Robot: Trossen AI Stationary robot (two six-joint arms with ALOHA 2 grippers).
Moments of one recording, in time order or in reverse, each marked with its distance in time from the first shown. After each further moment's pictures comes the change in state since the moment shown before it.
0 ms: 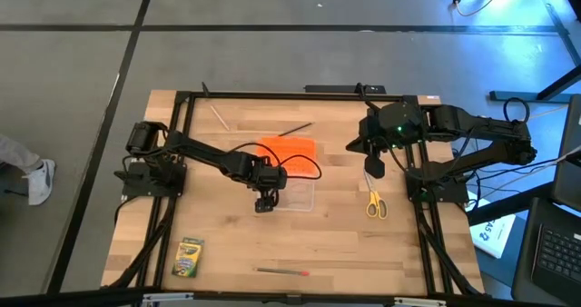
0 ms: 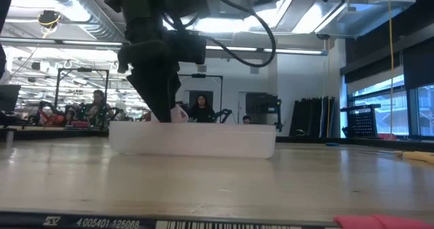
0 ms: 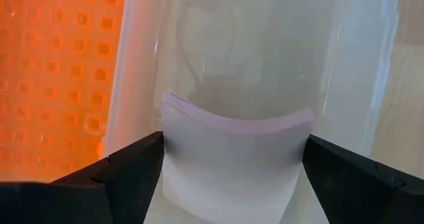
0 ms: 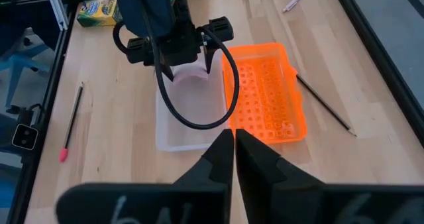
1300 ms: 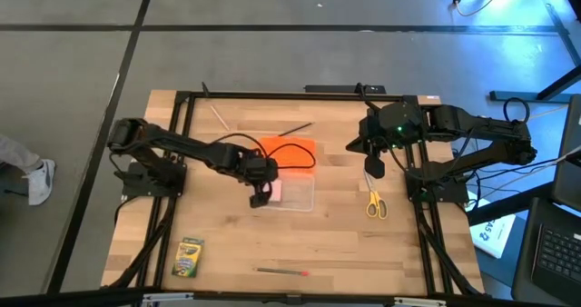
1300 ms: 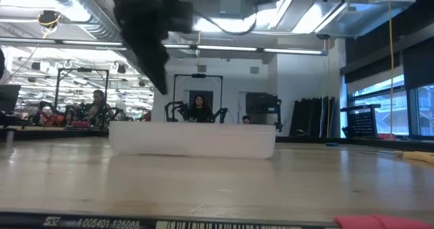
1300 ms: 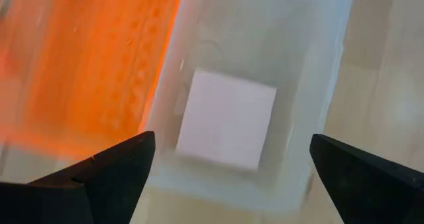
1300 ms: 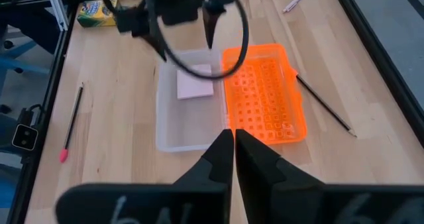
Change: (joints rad) left arm 0.003 -0.193 0.001 -0.134 -0.007 -0.119; right arm 0.000 0.000 0.000 0.002 -0.001 0.000
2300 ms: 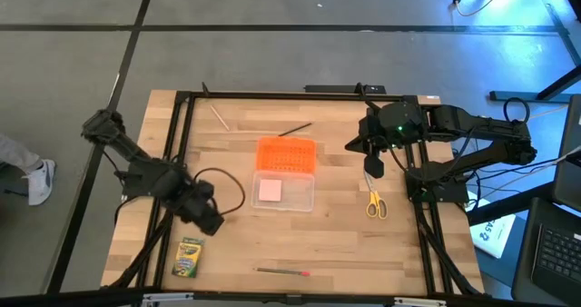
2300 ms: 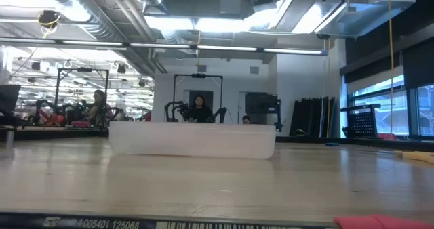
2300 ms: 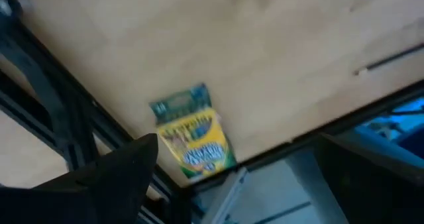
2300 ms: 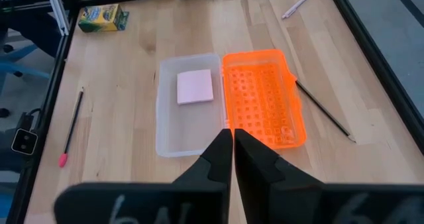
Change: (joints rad) left arm -0.560 -0.283 0.000 -0.467 0.256 -1.484; right arm 0.000 0.000 0.000 0.020 0.000 0.000
